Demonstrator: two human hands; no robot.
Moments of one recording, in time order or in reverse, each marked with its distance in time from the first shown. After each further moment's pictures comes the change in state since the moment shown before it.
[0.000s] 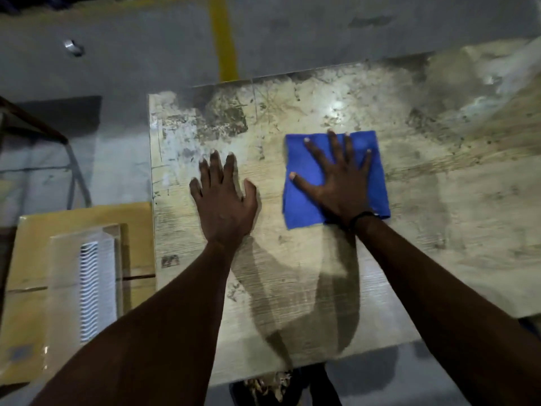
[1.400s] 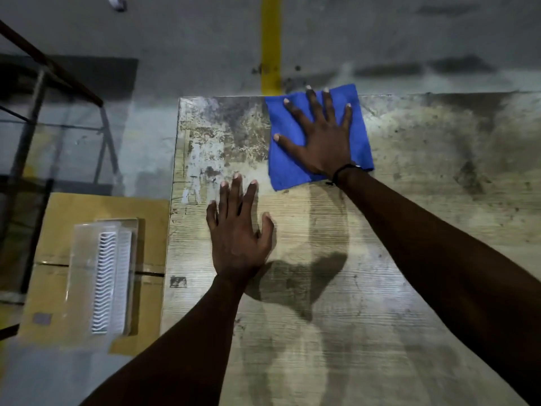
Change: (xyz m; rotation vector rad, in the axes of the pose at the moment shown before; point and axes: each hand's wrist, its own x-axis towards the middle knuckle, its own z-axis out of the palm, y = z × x) left_hand 0.008 0.002 -0.002 -0.042 -0.038 -0.075; right_hand 0.185 -0.071 0.031 -0.006 -0.146 -0.298
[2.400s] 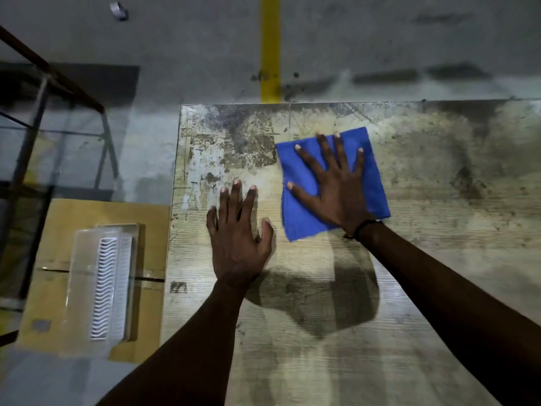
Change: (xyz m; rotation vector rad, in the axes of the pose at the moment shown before) left_hand 0.001 0.000 -0.001 0.005 -0.008 -0.012; right_hand -0.087 0.013 0.002 -0.032 0.065 -0.062
